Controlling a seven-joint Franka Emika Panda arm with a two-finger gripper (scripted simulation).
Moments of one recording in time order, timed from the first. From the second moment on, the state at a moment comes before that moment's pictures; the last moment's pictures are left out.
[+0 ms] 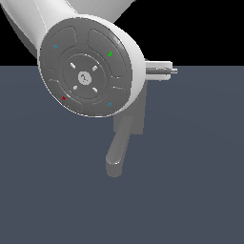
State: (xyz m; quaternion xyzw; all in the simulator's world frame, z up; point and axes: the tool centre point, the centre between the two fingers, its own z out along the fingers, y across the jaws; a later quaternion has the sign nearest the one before) arm -0.024 -0.023 0.279 0.07 0.72 -0.06 0.69
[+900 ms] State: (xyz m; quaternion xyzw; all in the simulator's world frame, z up) arm -0.038 -0.081 0.265 0.10 0.70 -0.06 0.71
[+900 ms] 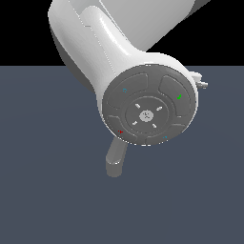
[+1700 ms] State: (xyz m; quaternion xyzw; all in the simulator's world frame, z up) arm -0.039 -0.125 0.245 0.10 0.69 -0.07 0.72
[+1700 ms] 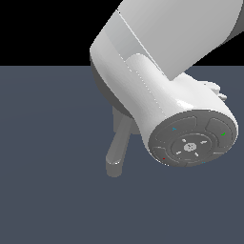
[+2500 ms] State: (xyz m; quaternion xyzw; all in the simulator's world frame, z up) arm -0.039 -0.139 0.209 0.08 0.70 -0.07 0.71
